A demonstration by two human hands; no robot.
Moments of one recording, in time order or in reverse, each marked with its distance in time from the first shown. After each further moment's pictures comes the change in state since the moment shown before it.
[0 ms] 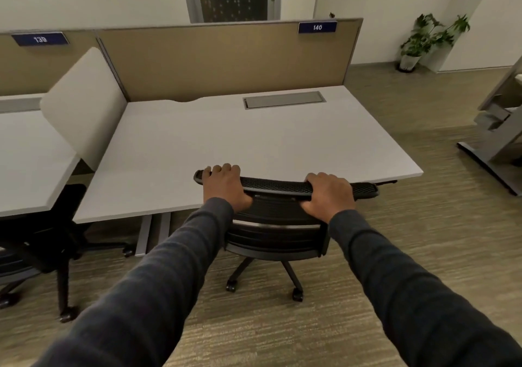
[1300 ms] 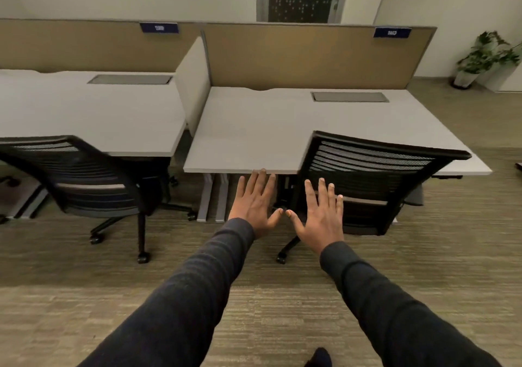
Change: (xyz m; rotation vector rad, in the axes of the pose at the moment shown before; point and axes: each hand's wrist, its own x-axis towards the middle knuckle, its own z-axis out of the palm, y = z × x) left_hand -0.249 -0.203 0.029 0.027 0.016 0.118; right_hand -0.186 -0.296 0.050 0.197 0.065 -0.042
